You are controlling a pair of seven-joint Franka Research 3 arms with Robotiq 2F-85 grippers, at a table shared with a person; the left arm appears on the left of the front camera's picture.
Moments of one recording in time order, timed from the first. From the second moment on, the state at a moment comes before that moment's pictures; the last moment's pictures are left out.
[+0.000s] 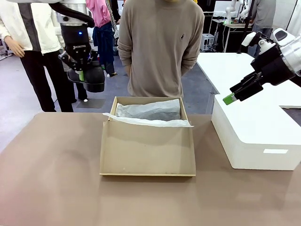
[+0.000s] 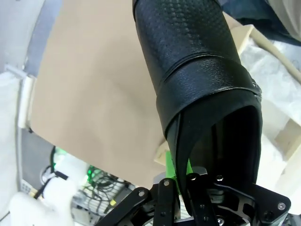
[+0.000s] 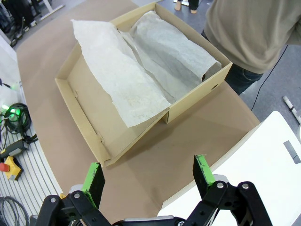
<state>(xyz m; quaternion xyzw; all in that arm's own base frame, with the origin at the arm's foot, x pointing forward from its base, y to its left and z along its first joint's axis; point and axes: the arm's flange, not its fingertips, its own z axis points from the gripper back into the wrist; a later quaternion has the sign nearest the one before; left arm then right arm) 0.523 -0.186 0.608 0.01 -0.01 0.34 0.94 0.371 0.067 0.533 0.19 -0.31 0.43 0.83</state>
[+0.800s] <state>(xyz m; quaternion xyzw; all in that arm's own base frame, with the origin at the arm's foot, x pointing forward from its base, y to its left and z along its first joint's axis) 0.524 -0.202 0.606 0.00 -0.01 0.36 0.93 0.370 0.067 0.533 0.19 -0.31 0.43 0.83</state>
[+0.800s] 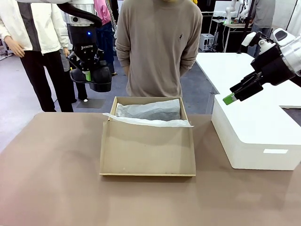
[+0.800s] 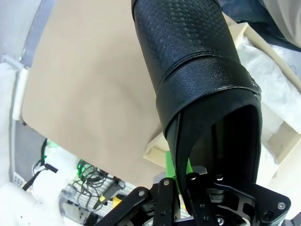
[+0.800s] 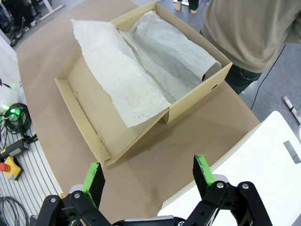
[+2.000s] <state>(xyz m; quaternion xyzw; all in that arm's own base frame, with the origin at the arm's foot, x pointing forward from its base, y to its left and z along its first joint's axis) 0.525 -0.382 0.586 0.01 -0.04 0.54 0.84 0.370 0.068 0.533 0.19 -0.31 0.43 0.83</state>
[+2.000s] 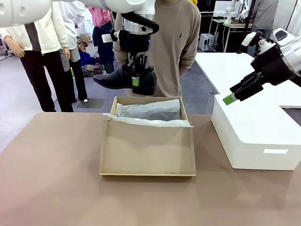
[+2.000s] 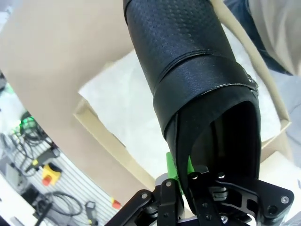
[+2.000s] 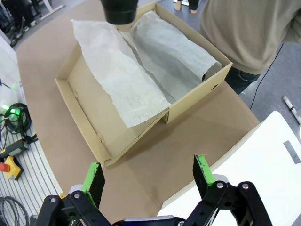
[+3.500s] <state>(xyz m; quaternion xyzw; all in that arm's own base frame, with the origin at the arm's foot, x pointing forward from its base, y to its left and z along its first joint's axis) 0.520 -0.445 0.547 -0.03 -0.06 0.60 0.80 0.370 0.068 0.533 0.19 -0.31 0.43 0.83</state>
